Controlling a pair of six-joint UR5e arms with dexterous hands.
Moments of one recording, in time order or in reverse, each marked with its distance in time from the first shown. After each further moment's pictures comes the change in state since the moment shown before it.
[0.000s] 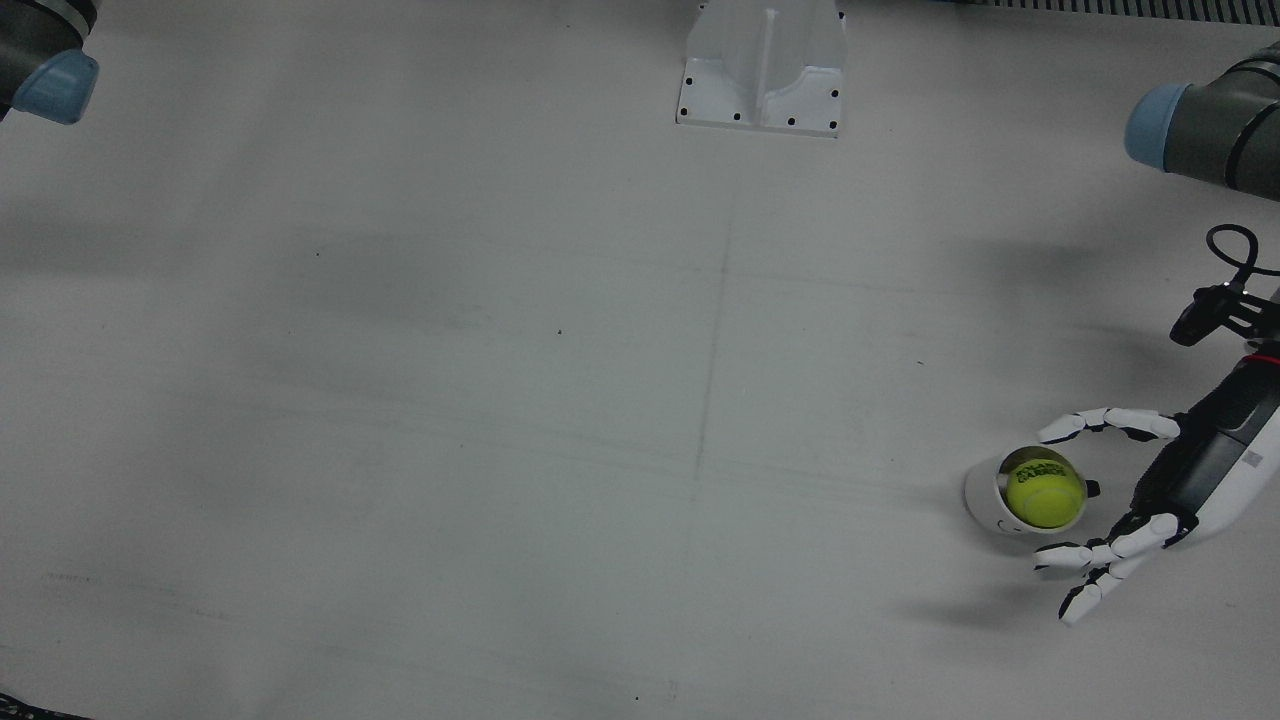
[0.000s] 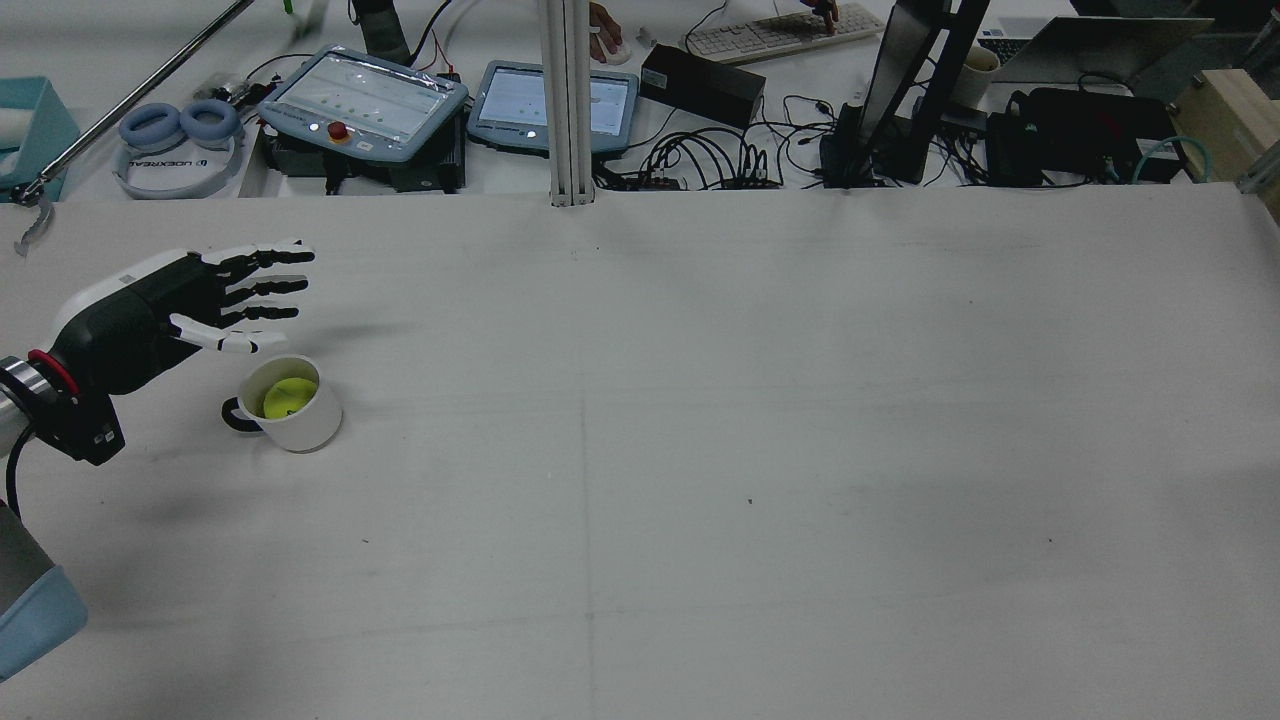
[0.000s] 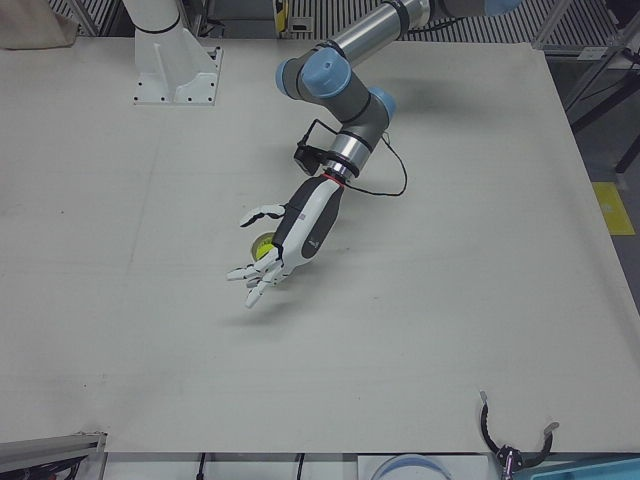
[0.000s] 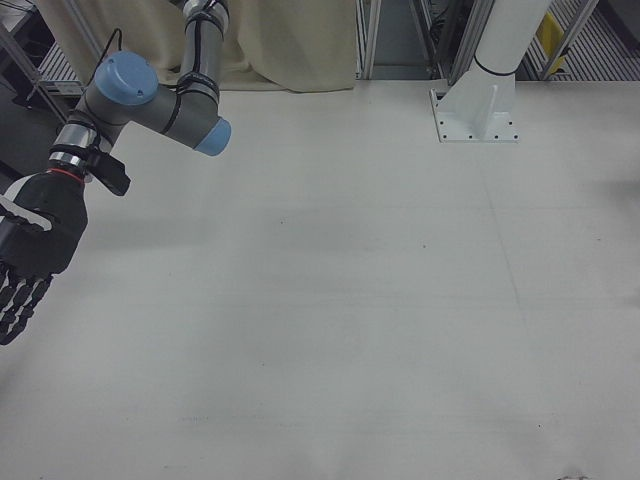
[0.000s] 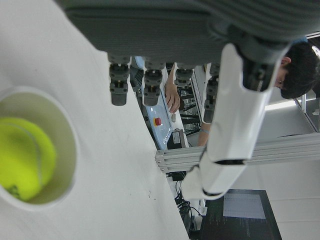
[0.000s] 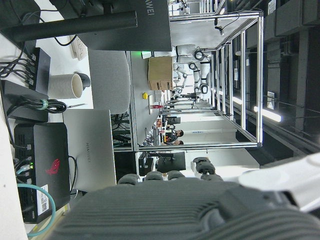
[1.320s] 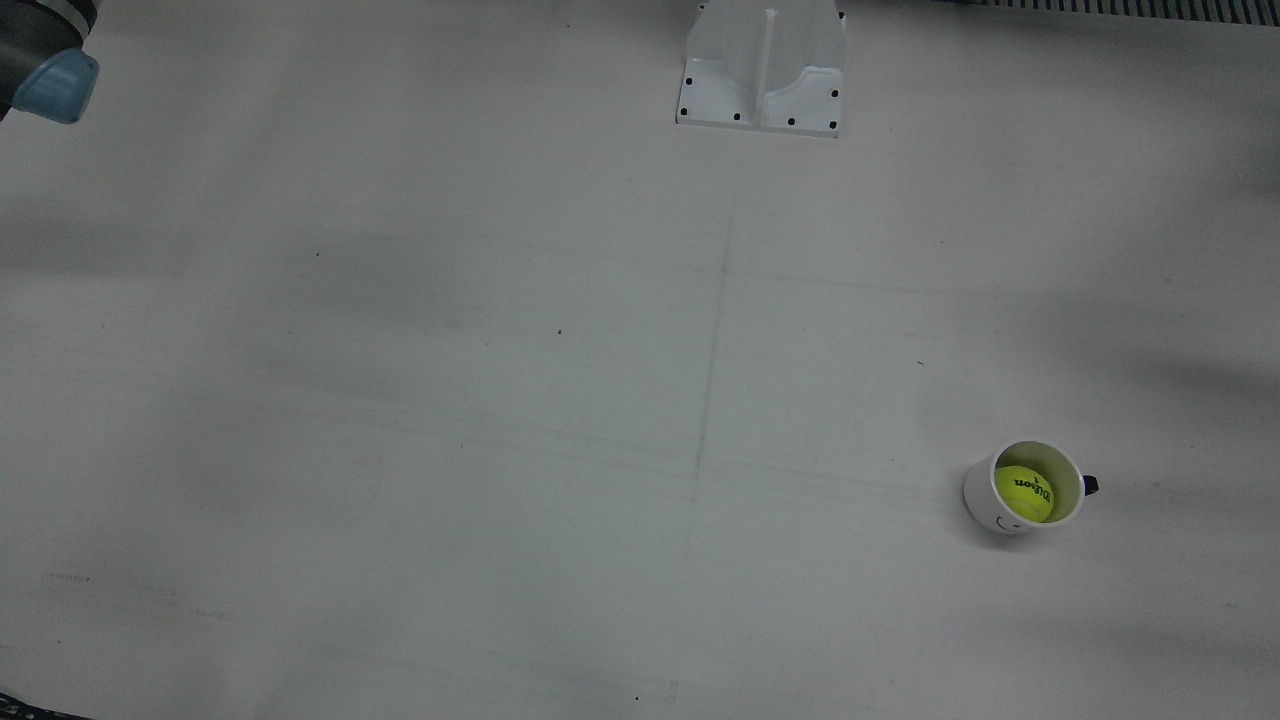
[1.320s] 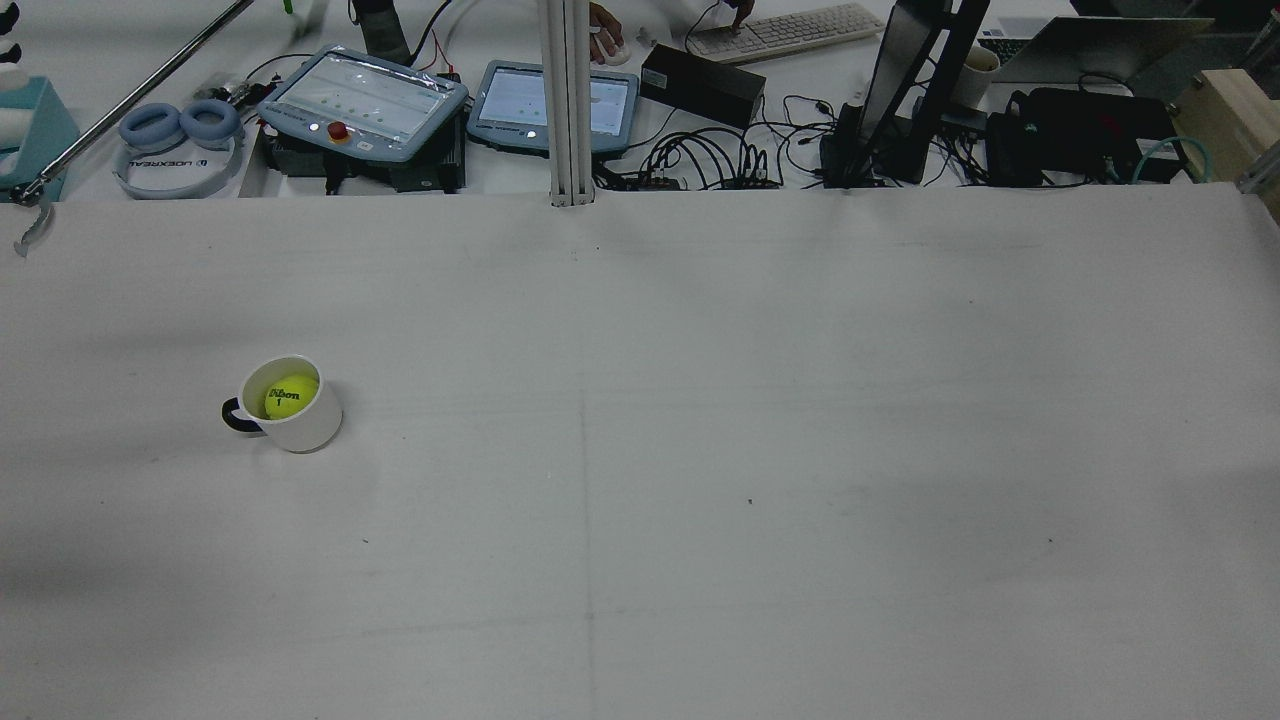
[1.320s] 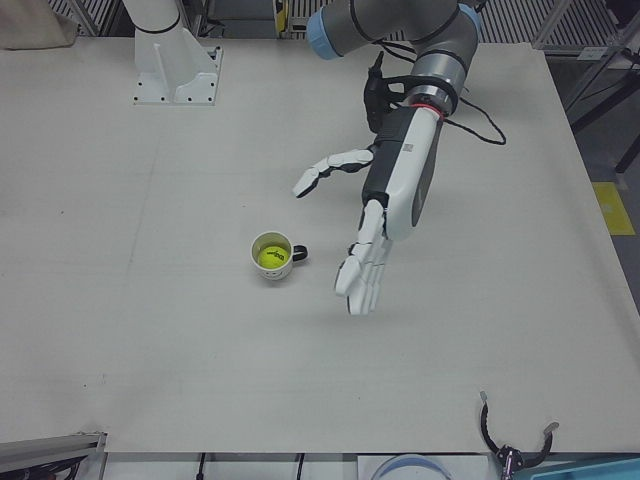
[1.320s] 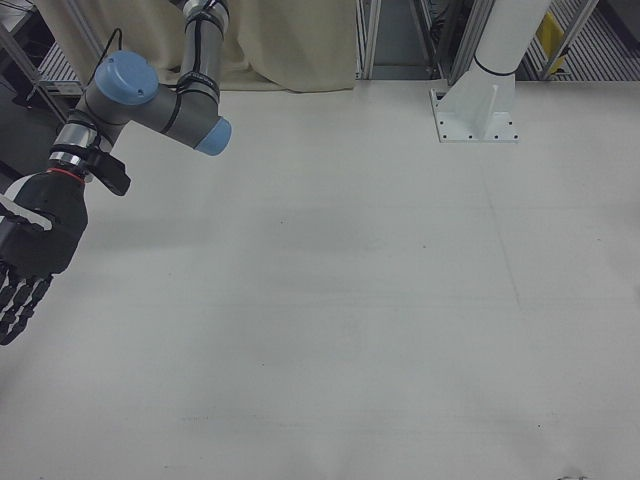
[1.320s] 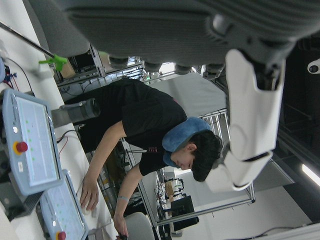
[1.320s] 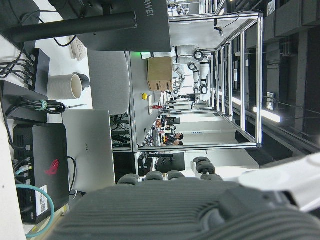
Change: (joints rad) left arm -0.424 -0.013 -0.156 0.105 0.121 0.005; right arm 0.000 0.000 0.003 0.000 0.000 -0.002
